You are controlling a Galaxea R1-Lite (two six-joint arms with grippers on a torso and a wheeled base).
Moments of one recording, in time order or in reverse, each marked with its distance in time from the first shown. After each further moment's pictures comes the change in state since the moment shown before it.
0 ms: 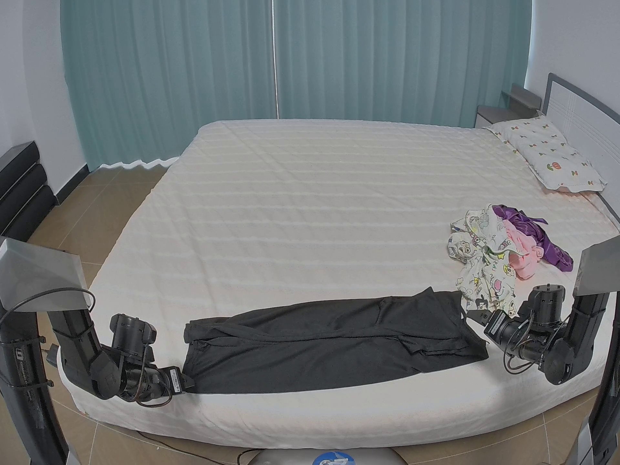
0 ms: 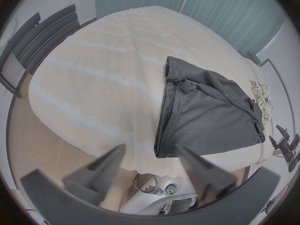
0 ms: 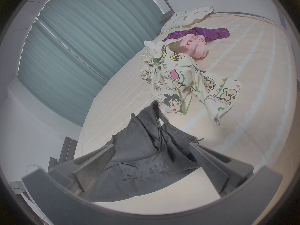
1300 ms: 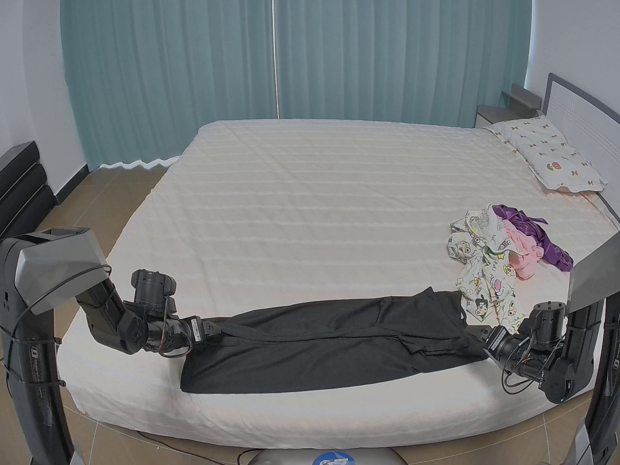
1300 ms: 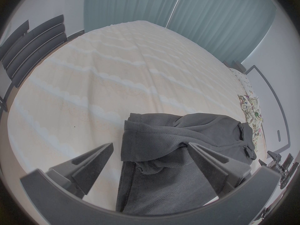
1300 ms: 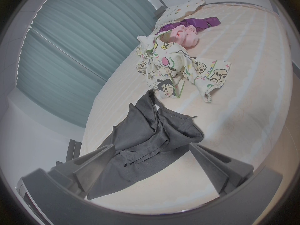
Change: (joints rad) left arm -0.026 0.107 -0.437 0.153 -0.067 0.034; right arm 0.029 0.067 0.149 -0.204 0.016 0.102
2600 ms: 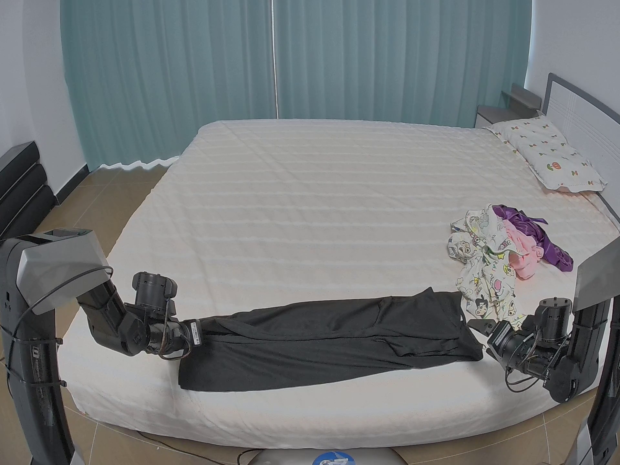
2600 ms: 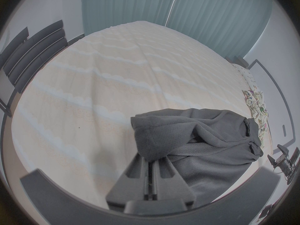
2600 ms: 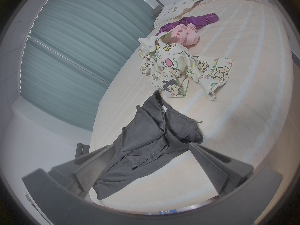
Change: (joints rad) left arm 0.010 -0.001 0.020 -0.003 0.052 0.037; right arm -0.001 -0.059 0.018 0.000 0.043 0.054
